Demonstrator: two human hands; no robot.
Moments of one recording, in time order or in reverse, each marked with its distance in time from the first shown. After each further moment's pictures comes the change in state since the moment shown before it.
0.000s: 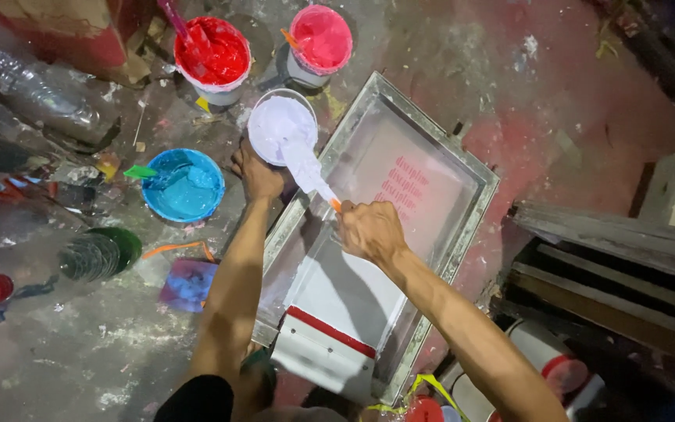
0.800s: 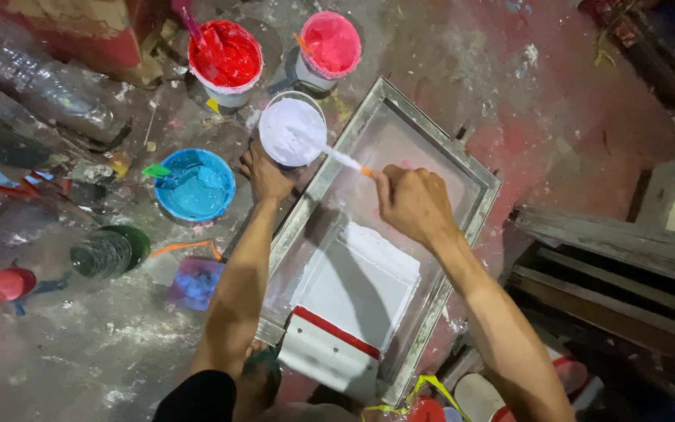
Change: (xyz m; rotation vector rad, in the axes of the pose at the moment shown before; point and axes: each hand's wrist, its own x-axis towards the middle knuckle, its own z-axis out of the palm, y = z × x) left_hand 0.005 -0.008 0.001 0.040 0.007 0.043; right_hand 0.027 0.023 -0.098 0.289 -0.005 0.272
